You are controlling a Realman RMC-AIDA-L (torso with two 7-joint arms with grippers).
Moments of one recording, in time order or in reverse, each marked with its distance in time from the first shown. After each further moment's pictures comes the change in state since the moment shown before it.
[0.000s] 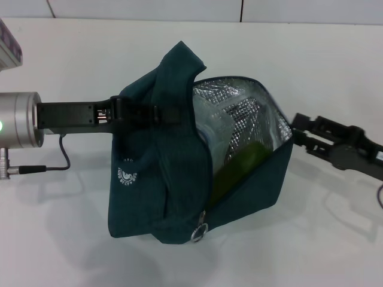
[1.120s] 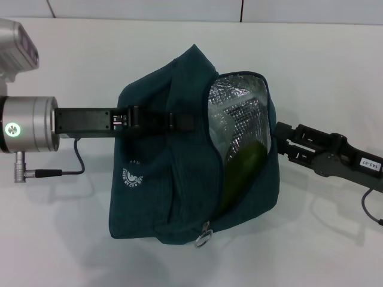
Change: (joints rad) left arm -0.013 -0.030 0.014 0.000 0.021 -0.020 0.021; right arm 0.023 0.028 0.016 0.009 -0.059 -0.025 0.006
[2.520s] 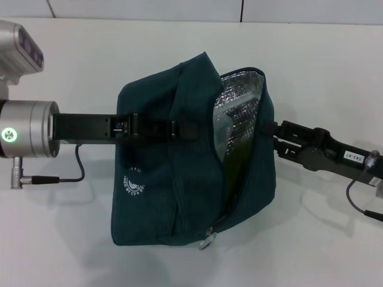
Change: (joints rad) left arm -0.001 -0.003 0.000 0.000 -0.003 0.065 0.002; right arm 0.046 0.016 0.001 0.006 -0.018 0.068 0.009
